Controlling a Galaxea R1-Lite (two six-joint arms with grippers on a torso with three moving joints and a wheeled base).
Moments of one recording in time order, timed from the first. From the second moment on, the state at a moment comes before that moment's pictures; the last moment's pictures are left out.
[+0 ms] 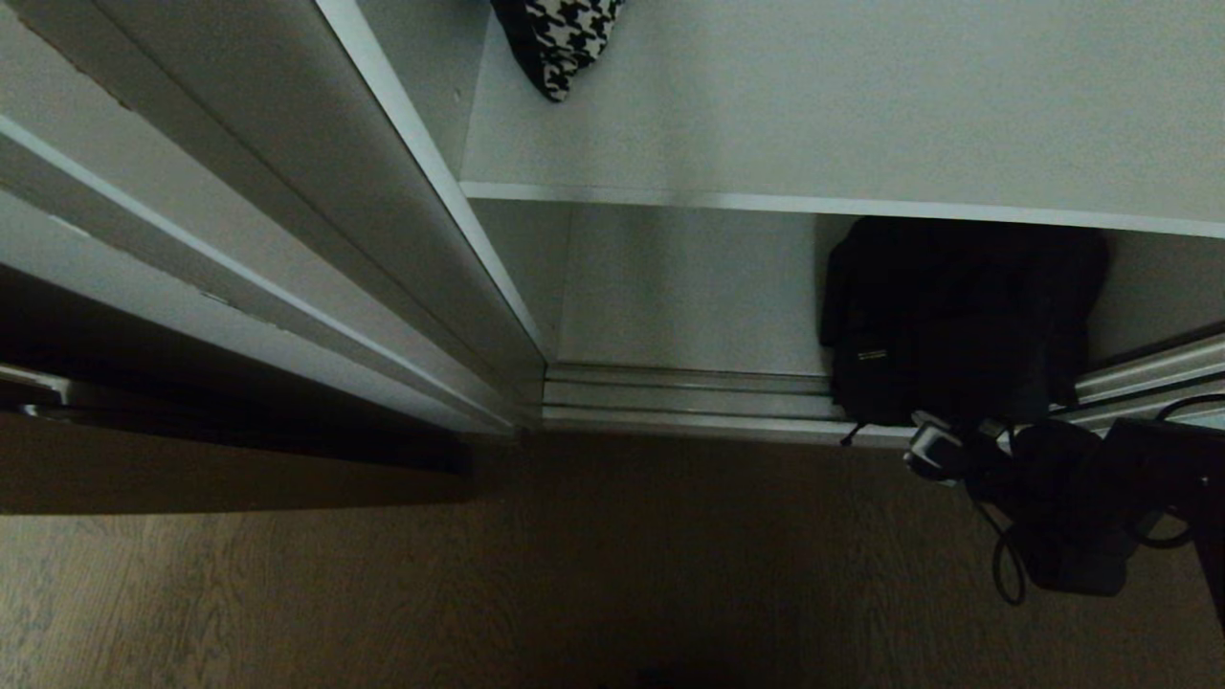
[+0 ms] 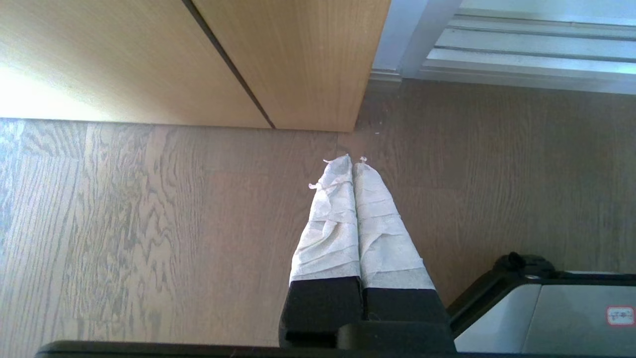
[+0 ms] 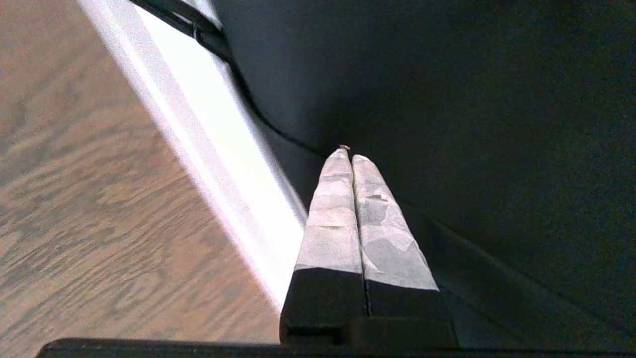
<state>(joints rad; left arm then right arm) 0.00 0.00 0.00 0.00 0.00 0.00 -0.21 2.62 -1.11 -1.52 0.38 -1.09</state>
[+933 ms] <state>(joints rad) 0.00 0.00 0.00 0.00 0.00 0.00 -0.13 2.82 -1.87 -1.47 0.23 -0.96</state>
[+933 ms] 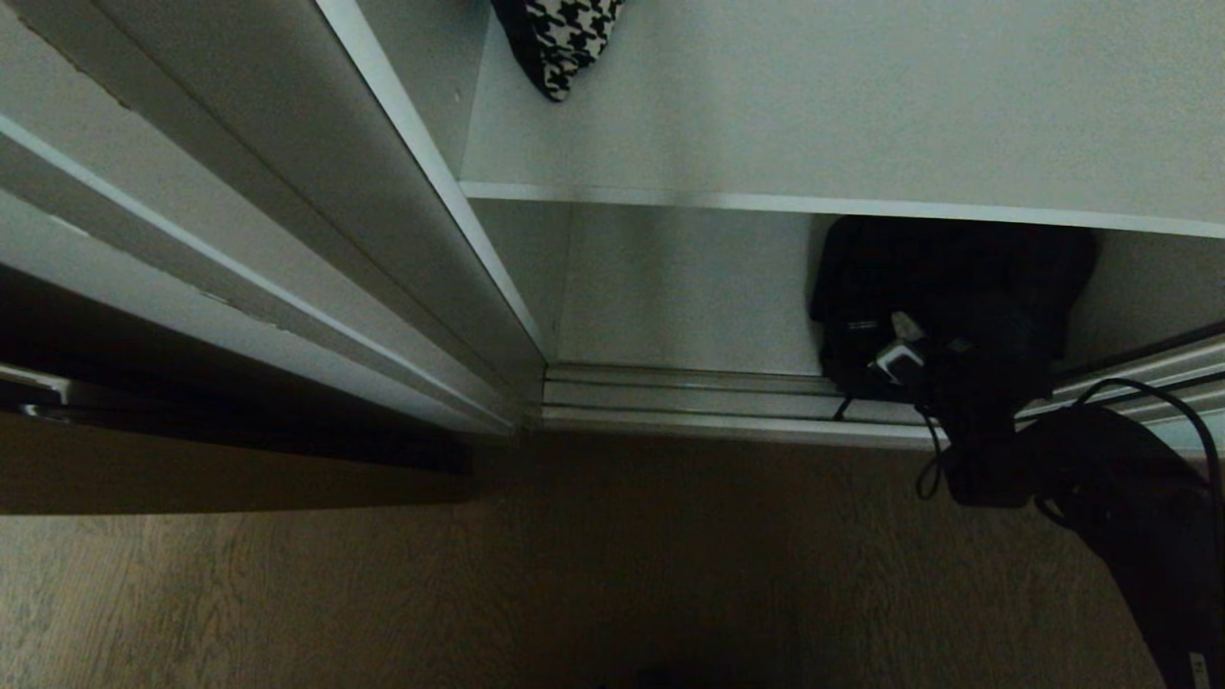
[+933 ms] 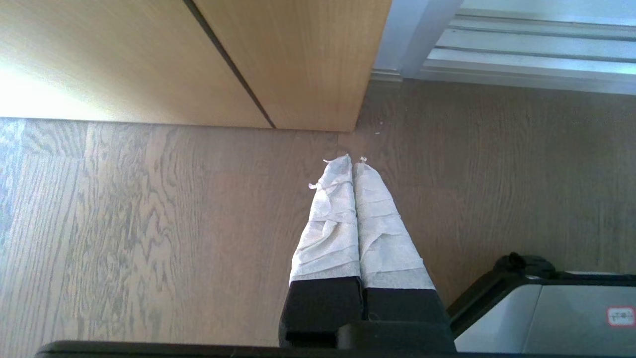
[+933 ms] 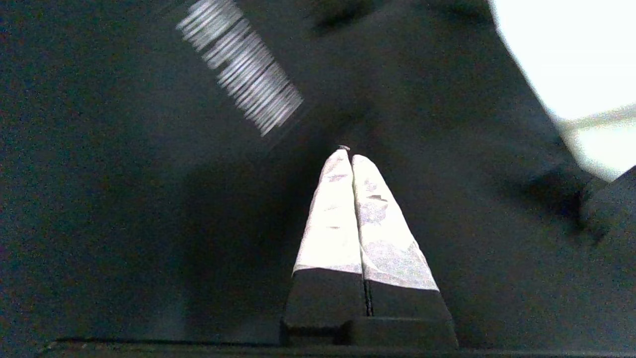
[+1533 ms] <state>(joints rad) 0.00 0.00 0.00 0.00 0.00 0.00 -0.12 2.75 -1.79 -1.52 0.15 -0.94</state>
